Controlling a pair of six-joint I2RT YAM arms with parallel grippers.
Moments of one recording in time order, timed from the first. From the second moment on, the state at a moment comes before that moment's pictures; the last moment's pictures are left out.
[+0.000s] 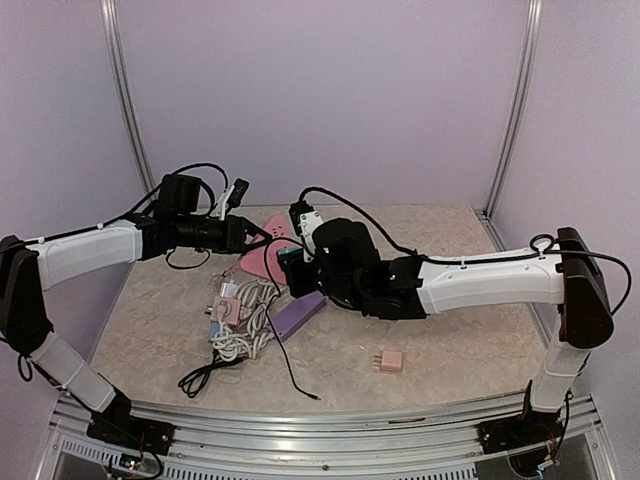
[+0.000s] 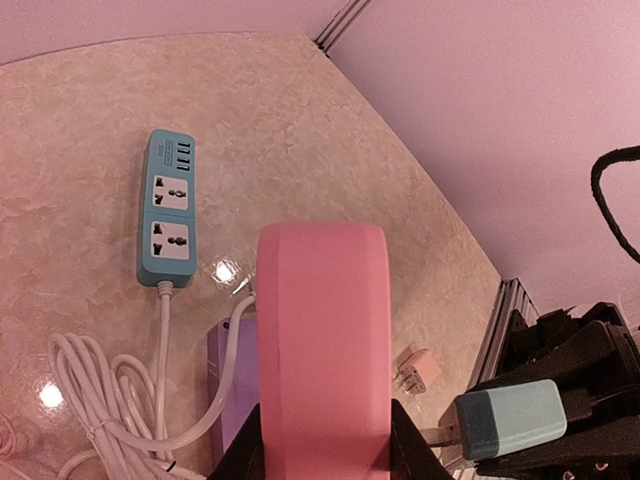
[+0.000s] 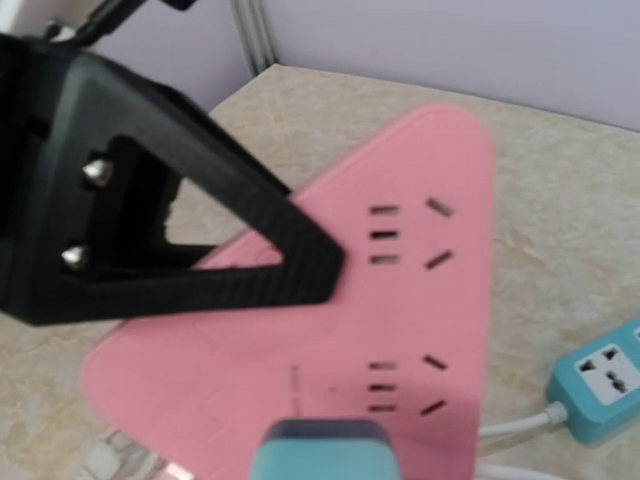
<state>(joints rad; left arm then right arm) -0.44 1.51 1.09 -0.10 0.64 -0.33 1.15 1.80 1.33 0.16 0.40 0.33</state>
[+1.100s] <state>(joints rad) -0.32 1.40 1.09 -0.10 0.58 -0.31 0.70 1.15 1.06 -0.41 0.70 0.25</state>
